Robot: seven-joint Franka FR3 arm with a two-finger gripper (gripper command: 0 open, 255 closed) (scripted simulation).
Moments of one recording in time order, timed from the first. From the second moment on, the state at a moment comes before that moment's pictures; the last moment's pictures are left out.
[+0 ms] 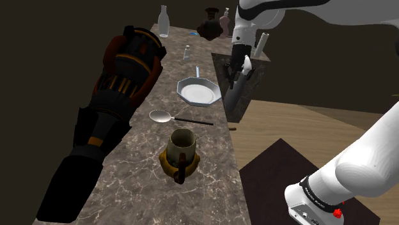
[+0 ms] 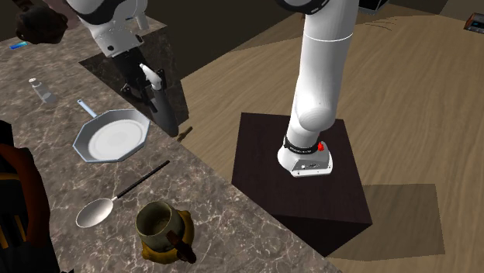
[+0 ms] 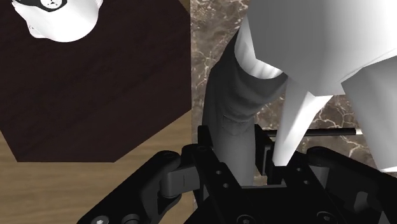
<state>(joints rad) -0.08 0.10 0.06 -1.83 0.28 1.47 0.55</state>
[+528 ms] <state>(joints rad) -0.07 0.13 0.07 -1.90 0.28 1.56 0.53</state>
